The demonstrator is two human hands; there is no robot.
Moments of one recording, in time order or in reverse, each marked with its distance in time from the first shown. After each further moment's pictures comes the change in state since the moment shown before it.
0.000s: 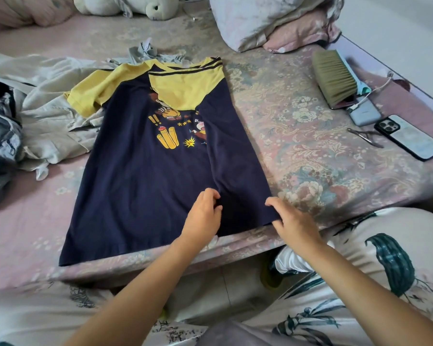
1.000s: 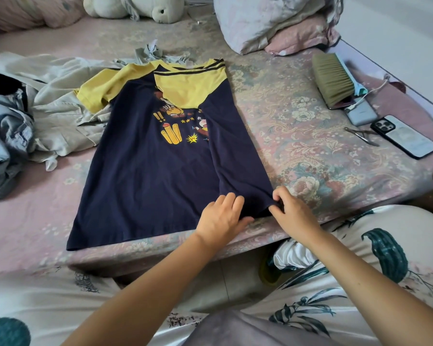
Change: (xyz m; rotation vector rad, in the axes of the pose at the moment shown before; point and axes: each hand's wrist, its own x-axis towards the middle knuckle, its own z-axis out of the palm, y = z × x) left_hand -0.017 0.008 0.031 0.610 0.361 0.698; right_hand 0.004 -0.002 -0.016 0.197 -0.139 0.166
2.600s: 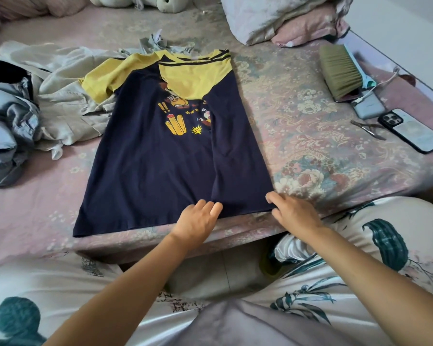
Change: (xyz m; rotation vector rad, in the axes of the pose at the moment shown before) left_hand -0.046 -0.039 -0.011 0.145 -0.407 0.065; right_hand -0.001 0.013 0.018 -0.521 -0.106 -0.195
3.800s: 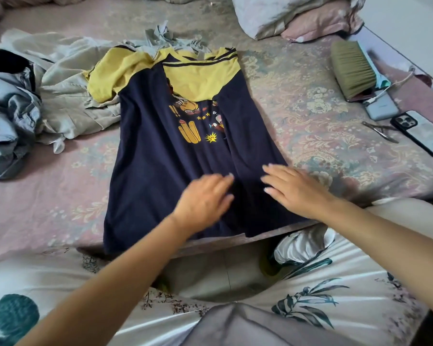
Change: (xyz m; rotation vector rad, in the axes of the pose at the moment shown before) left_hand 0.027 -0.019 -0.016 -0.228 0.277 -0.064; right_hand 0.046 0.016 -0.027 -0.056 0.240 -0.377
